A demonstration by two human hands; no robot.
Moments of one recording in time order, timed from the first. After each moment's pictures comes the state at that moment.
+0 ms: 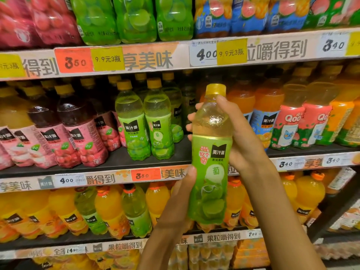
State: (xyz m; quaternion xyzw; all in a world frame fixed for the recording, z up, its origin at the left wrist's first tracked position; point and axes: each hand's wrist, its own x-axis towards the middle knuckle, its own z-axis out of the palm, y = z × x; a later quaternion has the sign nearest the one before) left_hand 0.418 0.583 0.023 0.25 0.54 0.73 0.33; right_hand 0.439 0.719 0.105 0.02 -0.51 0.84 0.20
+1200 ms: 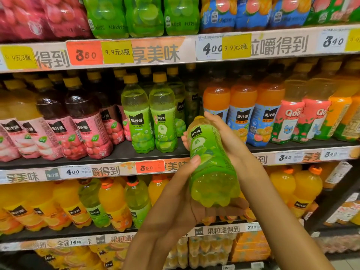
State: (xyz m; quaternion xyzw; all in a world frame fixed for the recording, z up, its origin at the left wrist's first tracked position) left_hand 0.438 0.547 0.073 0.27 0.33 0.72 0.55; right_hand 0.412 0.720 0.069 -0.12 -0.41 0.90 0.04
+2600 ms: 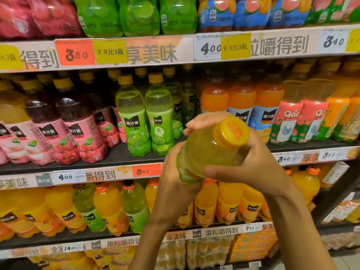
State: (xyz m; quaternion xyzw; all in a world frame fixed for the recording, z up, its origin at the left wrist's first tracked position) left_hand 0.391 0.579 0.017 0.43 0.66 0.62 -0.03; right_hand 0.480 0.700 0.095 0.21 -0.75 0.56 0.28
